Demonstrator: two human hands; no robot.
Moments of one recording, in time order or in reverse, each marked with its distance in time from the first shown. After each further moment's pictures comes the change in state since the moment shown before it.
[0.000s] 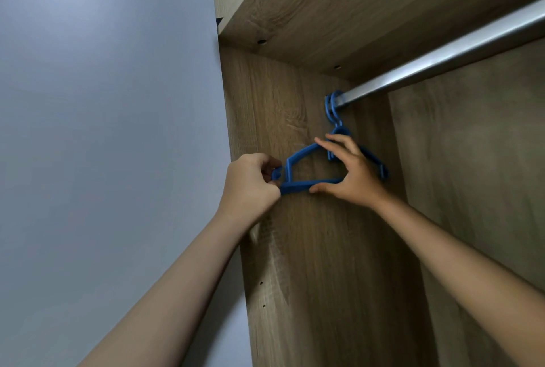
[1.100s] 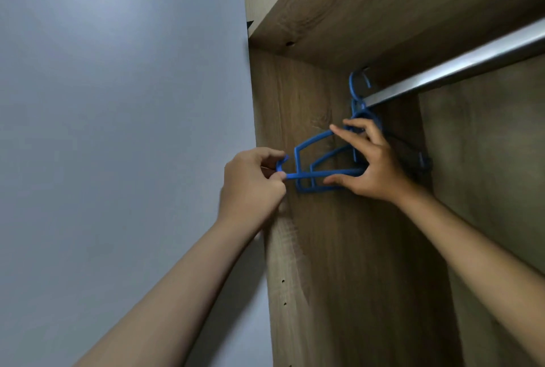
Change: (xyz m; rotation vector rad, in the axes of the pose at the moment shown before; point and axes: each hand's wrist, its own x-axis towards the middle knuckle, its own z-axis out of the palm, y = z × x) left_hand -0.017 0.000 -0.024 -0.093 0.217 -0.057; right_hand 0.017 -0.029 -0.009 -0.124 0.115 -0.243
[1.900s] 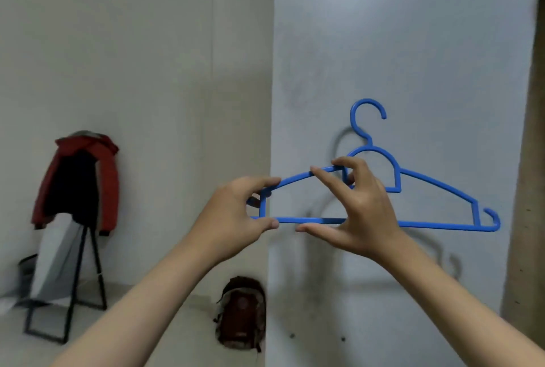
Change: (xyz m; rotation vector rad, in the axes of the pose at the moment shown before) left_hand -0.257 0.092 -0.374 0.634 -0.056 -0.402; right_hand -0.029 -0.461 0.031 0.533 -0.050 -0.153
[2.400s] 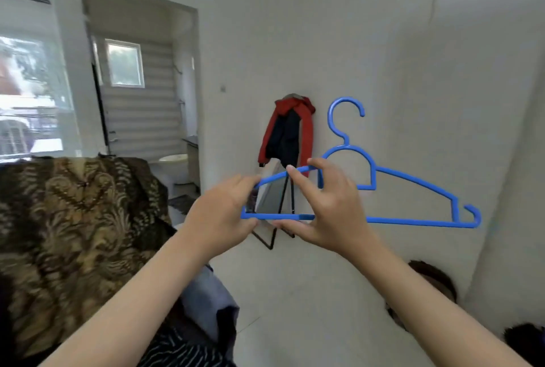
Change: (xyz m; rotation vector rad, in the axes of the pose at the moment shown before) left_hand -0.210 -0.158 -0.240 0.880 0.204 -0.361; right_hand 0.070 -0.356 0.209 0.578 0.050 -0.270
